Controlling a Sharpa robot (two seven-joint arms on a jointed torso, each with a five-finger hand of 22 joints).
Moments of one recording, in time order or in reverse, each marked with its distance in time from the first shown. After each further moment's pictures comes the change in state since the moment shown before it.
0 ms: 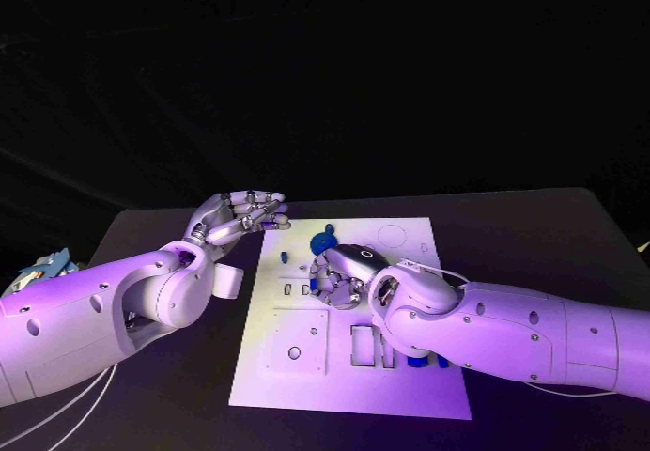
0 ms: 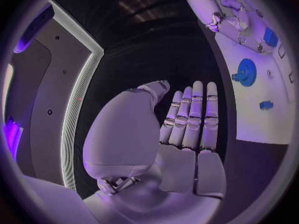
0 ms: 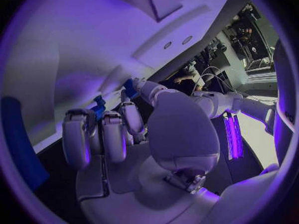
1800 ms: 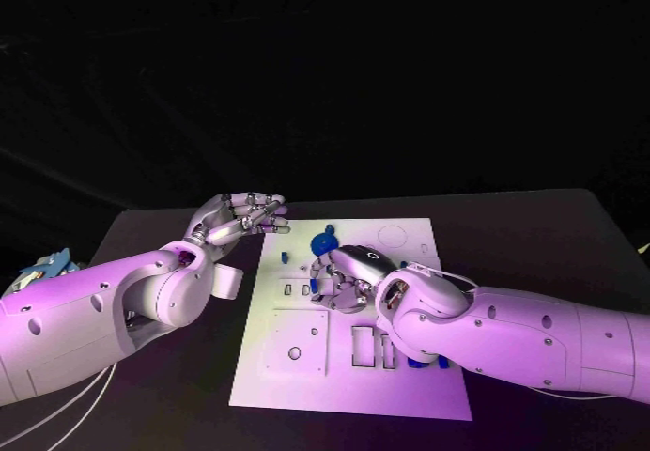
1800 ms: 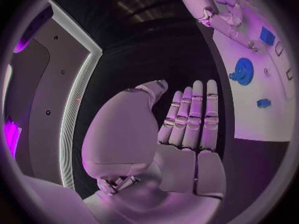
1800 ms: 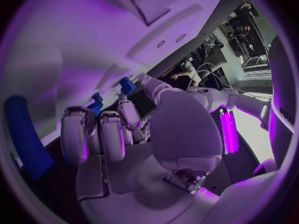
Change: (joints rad) left arm 0.000 0.002 0.000 -0.013 -0.009 0.008 -0.025; left_hand -0.048 -0.012 -0.012 0.006 -0.004 0.000 0.000 -0.004 0.001 0.007 -0.003 -0.004 0.002 0.037 -0.005 0.011 0.024 0.000 0.067 -0.012 0.038 0.013; right arm -0.005 -0.042 -0.001 0.036 0.025 -0.049 0.059; right_hand -0.044 -0.086 -0.095 0.034 -0.042 -0.091 0.035 -0.094 -0.047 -0.043 0.028 -0.033 -0.031 -0.004 0.025 -0.010 0.001 0.001 -0.014 0.022 -0.048 -0.001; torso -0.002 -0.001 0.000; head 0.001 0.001
